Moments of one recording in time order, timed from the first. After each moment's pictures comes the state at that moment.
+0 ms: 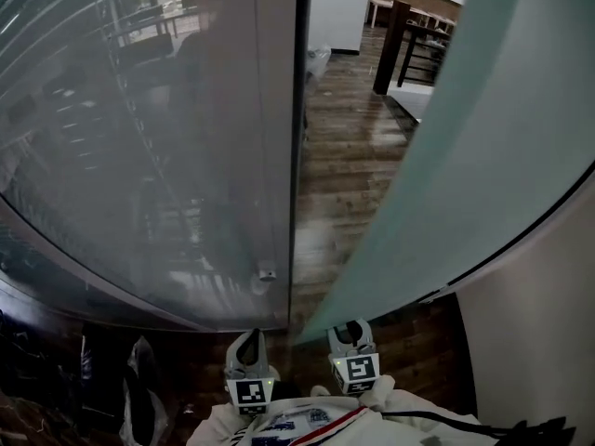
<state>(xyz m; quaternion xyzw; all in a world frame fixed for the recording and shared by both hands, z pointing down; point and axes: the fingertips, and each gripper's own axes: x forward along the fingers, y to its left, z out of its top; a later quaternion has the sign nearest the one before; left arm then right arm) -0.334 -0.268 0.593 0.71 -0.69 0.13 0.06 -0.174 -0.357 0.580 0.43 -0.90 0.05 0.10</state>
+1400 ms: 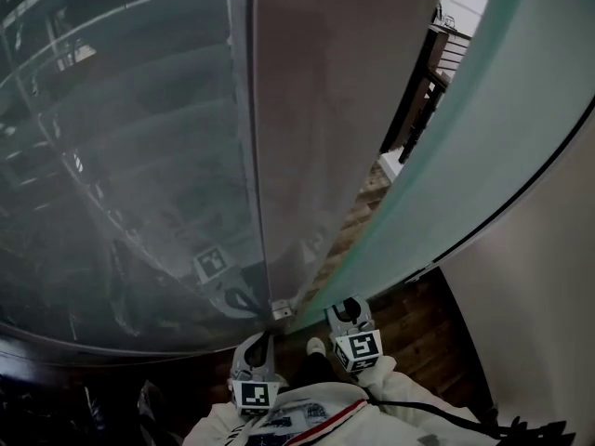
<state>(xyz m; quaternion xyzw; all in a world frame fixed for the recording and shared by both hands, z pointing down) -0.338 -0.319 0.616 0.82 -0.55 0.14 0.04 -0.199 -0.423 0.593 0.50 -0.86 0.04 0.07</state>
